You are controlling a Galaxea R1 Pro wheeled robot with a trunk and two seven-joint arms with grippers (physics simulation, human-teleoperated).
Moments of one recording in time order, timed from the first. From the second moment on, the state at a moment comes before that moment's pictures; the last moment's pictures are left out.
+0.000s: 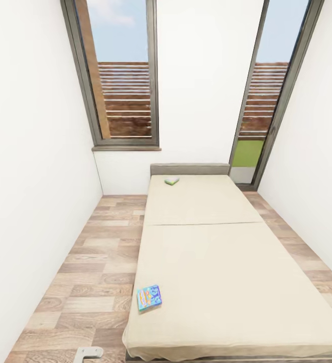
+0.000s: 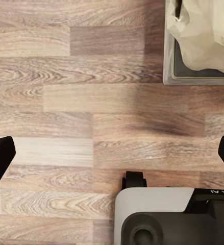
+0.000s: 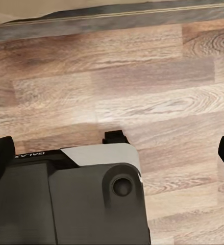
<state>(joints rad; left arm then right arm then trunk) -0.38 0.06 0.00 -0.22 0.00 0.07 0.03 -0.26 0.12 -0.02 -0.33 -0.03 0.16 -0.27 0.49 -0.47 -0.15</state>
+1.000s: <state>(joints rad) -0.38 0.06 0.00 -0.22 0.00 0.07 0.03 -0.26 0.12 -0.03 -0.33 -0.03 0.12 -0.27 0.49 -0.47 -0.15</state>
